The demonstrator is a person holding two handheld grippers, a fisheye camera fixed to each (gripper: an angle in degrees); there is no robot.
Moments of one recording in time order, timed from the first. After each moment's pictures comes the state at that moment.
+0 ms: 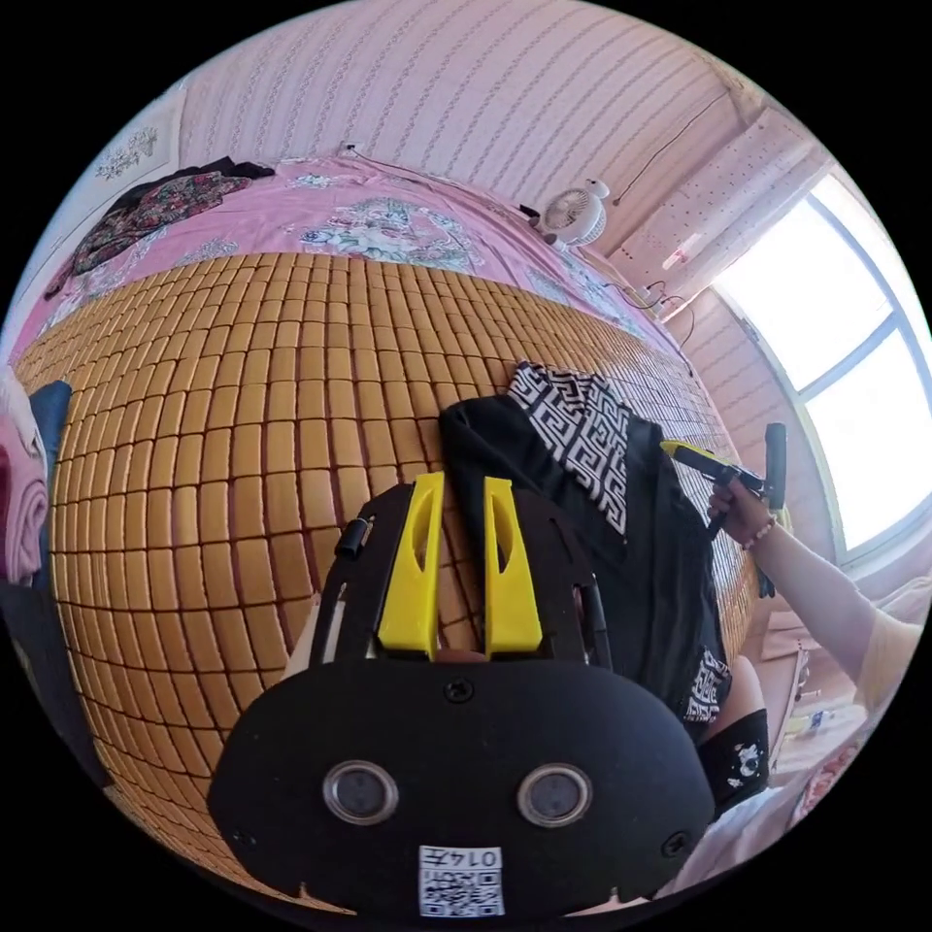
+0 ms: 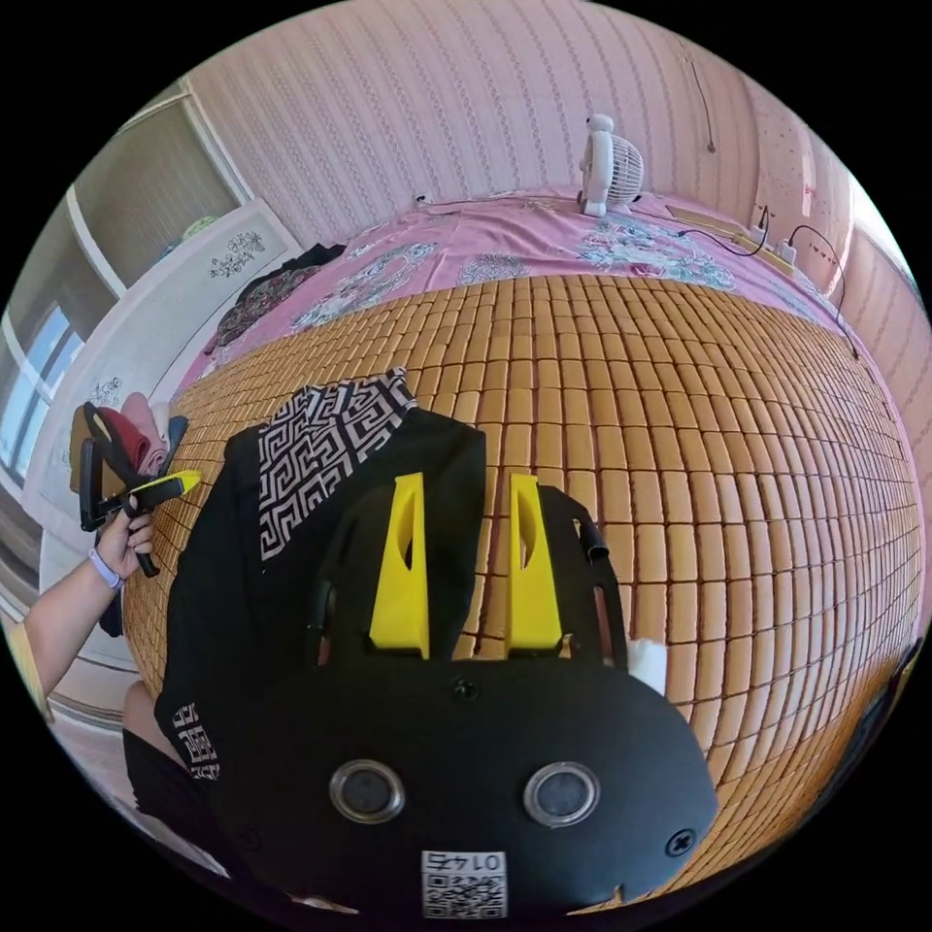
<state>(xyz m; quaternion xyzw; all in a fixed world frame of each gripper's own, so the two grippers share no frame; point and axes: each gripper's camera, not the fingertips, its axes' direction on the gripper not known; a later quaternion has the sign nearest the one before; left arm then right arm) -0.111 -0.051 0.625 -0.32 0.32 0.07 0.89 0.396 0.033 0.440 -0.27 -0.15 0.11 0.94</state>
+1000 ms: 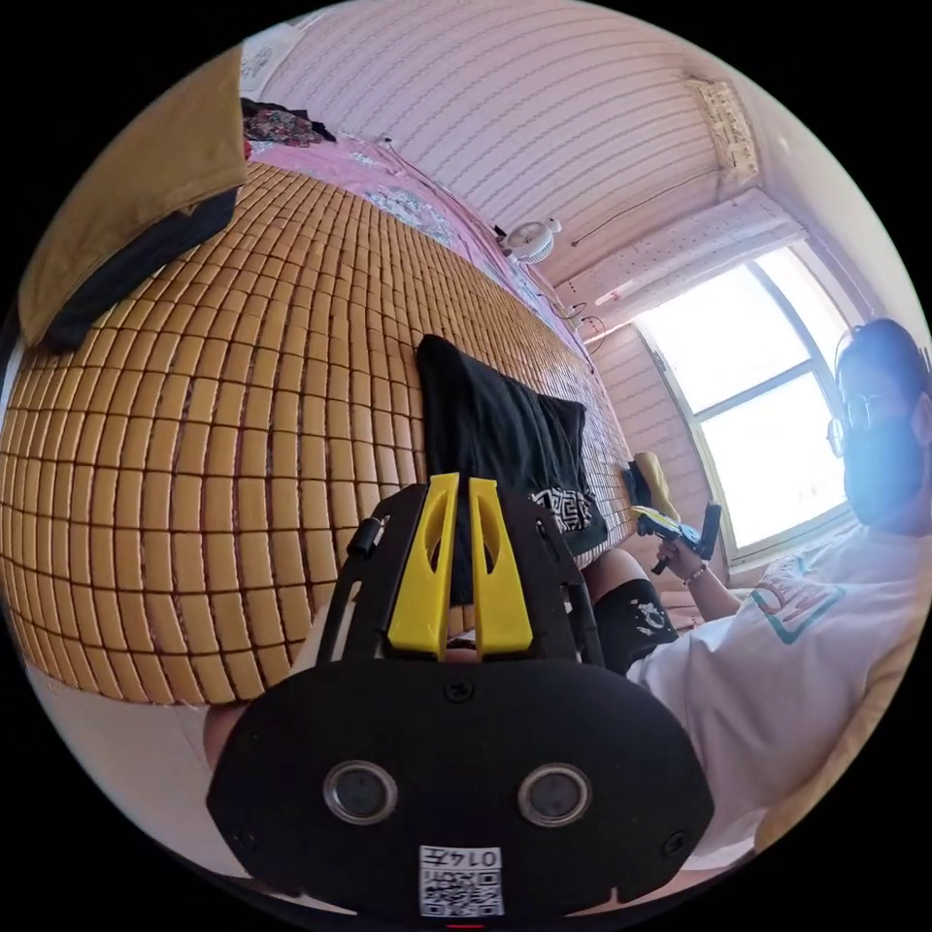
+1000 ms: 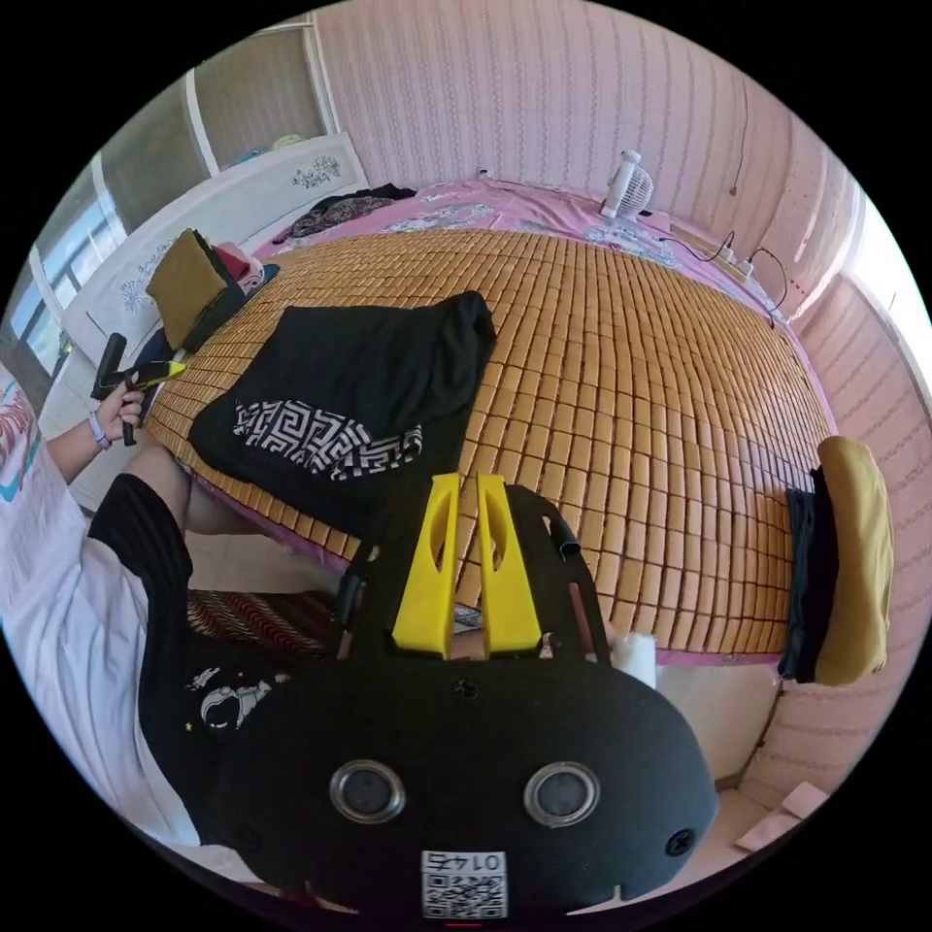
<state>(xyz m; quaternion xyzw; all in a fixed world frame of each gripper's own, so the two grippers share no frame) -0.290 0.083 0.393 -0.32 0.42 -0.05 0.85 0.368 0.117 0.146 -0.28 -0.14 0.03 0.95</state>
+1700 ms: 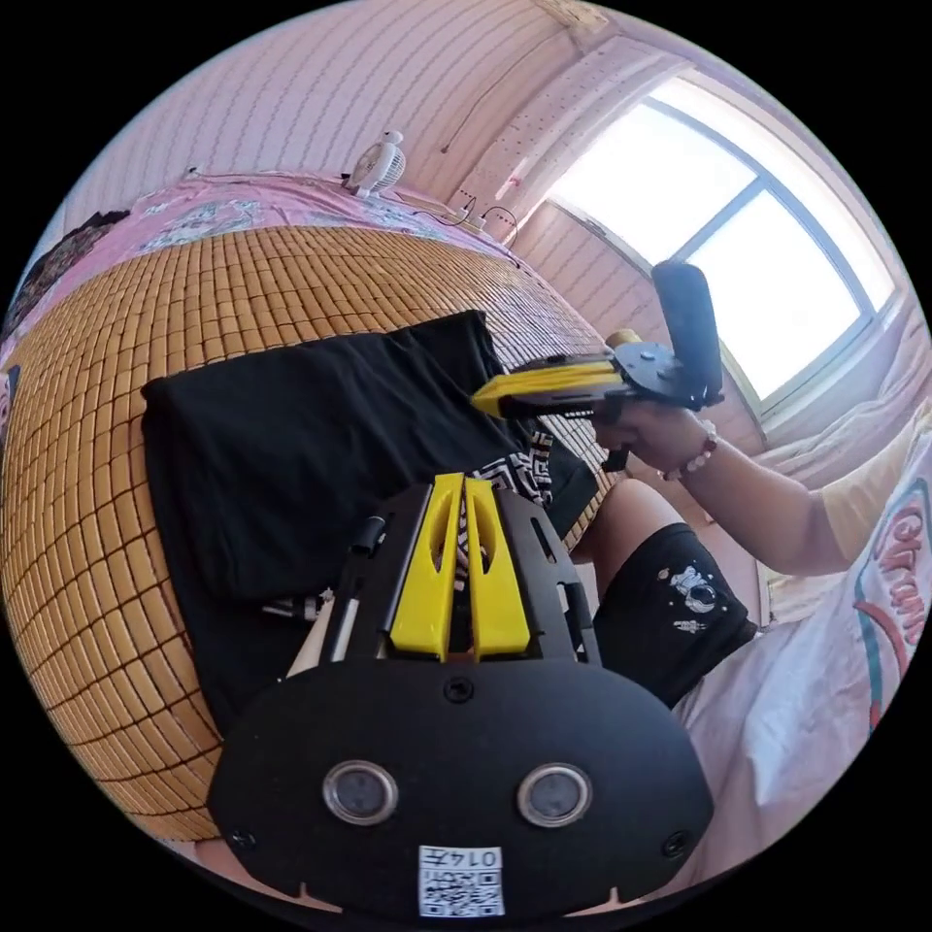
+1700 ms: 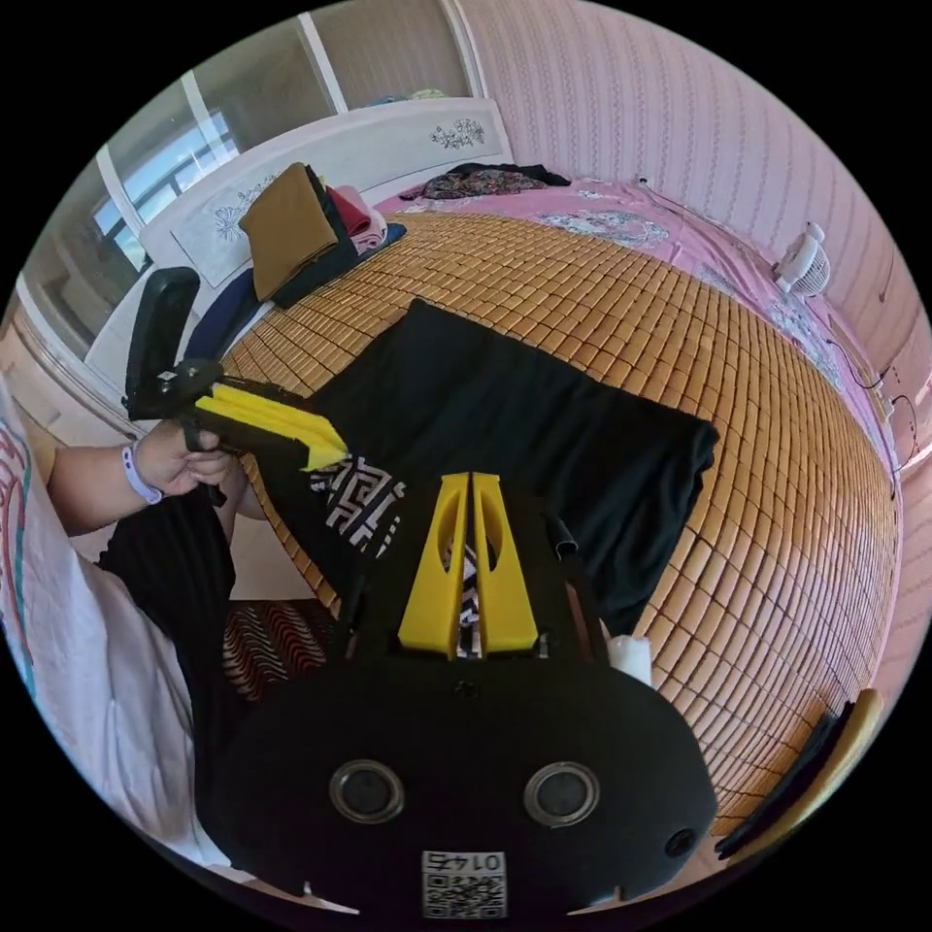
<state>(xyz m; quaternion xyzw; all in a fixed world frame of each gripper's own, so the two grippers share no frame) -0.024 0.134 0.366 -0.30 0.45 0.20 0.82 0.209 -0.027 0.291 -0.27 -0.29 -0.15 0.91</state>
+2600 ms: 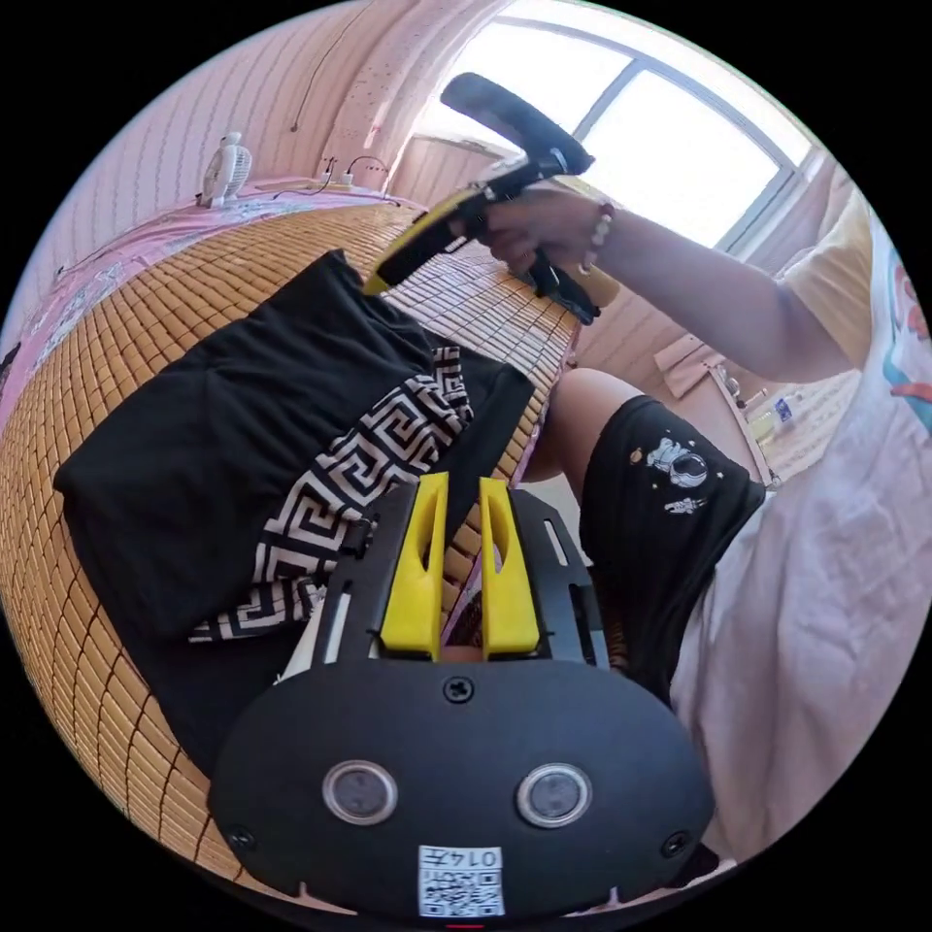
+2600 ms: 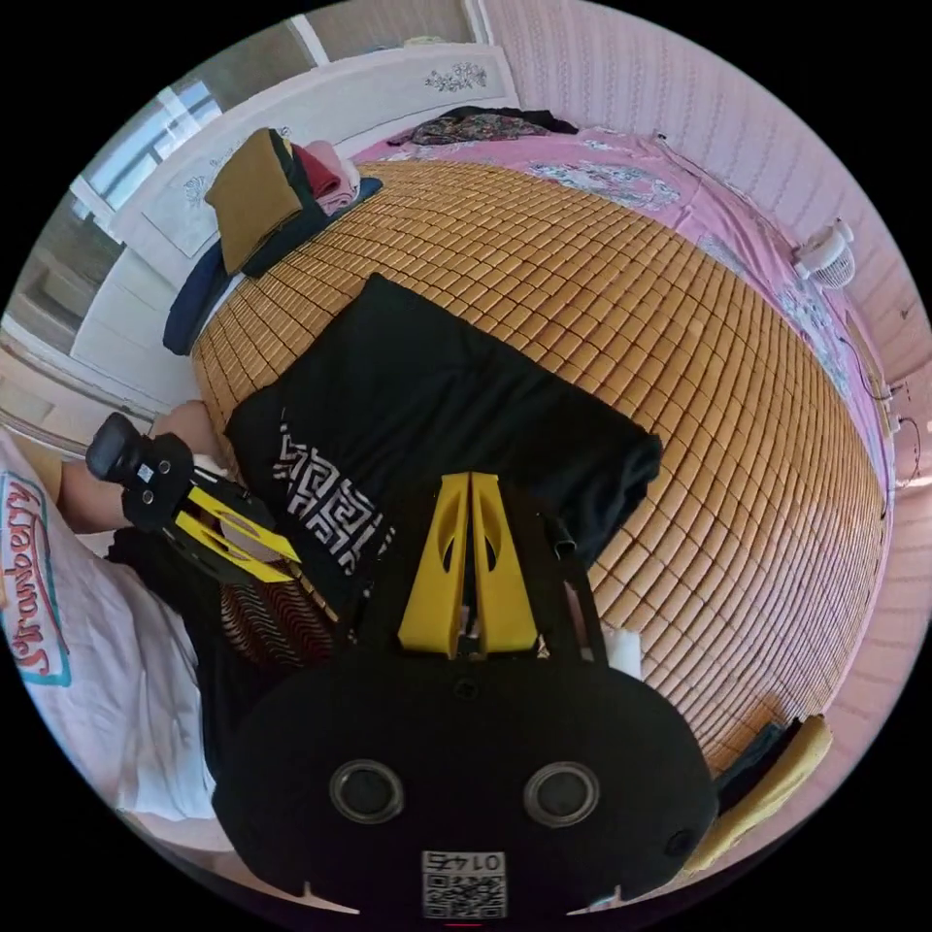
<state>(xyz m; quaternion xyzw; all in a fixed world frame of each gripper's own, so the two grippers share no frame) 0.019 0.240 0.307 -0.27 0.53 0.35 0.73 0.312 -0.025 0.314 -0.37 -0.25 -0.09 0.89</state>
